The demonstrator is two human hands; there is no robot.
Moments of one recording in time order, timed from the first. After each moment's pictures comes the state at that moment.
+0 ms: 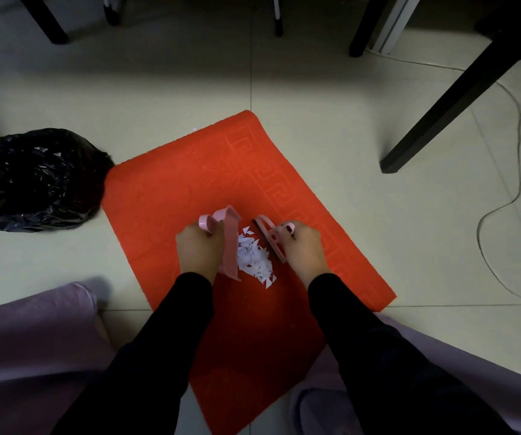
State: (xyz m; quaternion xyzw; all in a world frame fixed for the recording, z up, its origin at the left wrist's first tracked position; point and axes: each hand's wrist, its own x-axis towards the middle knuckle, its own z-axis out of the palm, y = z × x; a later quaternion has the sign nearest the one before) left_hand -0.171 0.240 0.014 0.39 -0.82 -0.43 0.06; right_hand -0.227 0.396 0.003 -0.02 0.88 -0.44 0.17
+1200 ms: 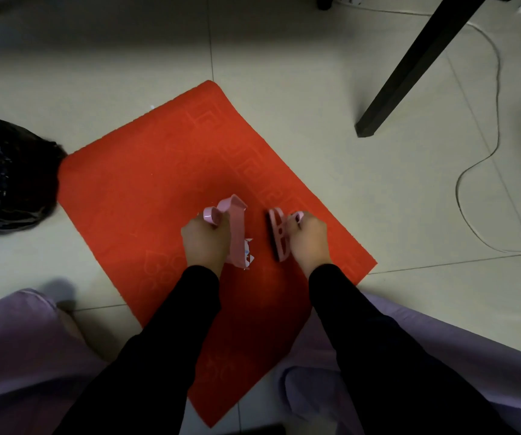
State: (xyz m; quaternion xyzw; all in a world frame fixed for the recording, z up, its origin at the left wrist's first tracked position) left_hand -0.184 0.302 -0.011 0.36 -0.80 -0.47 0.02; right_hand -0.226 0.456 -0.027 0.08 0.89 -0.42 0.14
